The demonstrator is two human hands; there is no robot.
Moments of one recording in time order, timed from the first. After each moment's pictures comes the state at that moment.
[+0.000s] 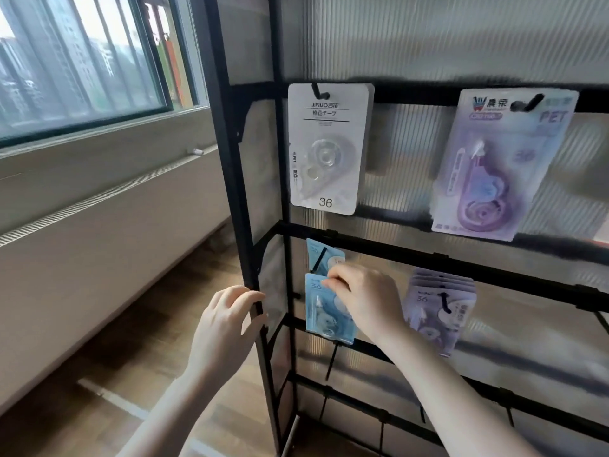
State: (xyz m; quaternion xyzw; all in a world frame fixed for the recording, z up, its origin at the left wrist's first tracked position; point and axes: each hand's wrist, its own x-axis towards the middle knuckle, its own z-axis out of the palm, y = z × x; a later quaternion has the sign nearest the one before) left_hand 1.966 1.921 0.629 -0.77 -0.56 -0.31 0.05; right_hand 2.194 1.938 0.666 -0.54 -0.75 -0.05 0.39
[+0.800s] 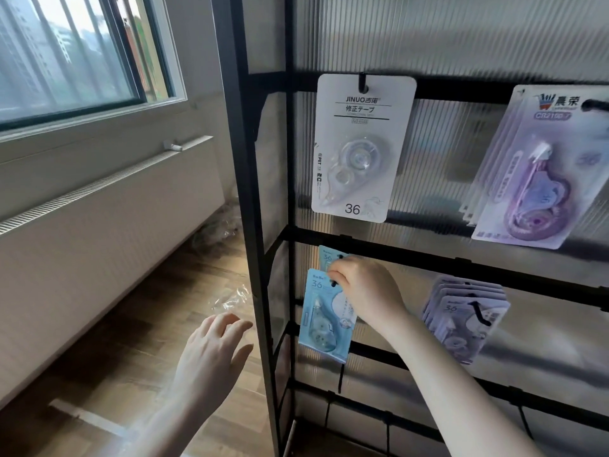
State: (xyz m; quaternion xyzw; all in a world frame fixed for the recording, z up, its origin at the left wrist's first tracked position) left_hand 1.908 1.960 0.583 -0.81 -0.51 -0.27 0.10; right_hand 2.166 1.987 0.666 -0.60 -0.75 -0.01 0.27
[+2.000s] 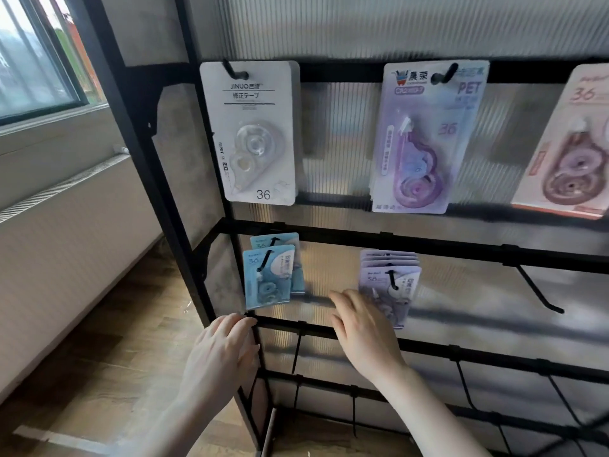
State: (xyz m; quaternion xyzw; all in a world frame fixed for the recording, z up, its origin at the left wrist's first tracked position) left_hand 2.003 1.932 0.581 -0.85 -0.48 -0.22 0.07; right_hand 2.247 1.900 0.583 -0.63 -0.71 -0.11 0.29
